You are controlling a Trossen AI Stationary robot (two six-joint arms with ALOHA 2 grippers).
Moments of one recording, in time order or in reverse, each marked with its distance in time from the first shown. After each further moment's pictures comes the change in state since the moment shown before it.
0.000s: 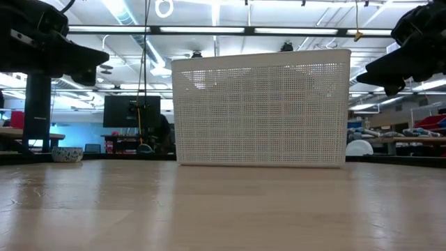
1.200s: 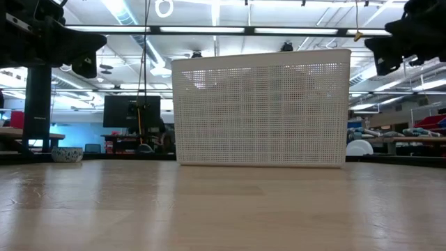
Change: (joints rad) left arm 0.000 0.000 -0.001 0.111 0.035 -0.013; right arm 0.000 0.000 -0.015 0.200 -0.268 -0.123
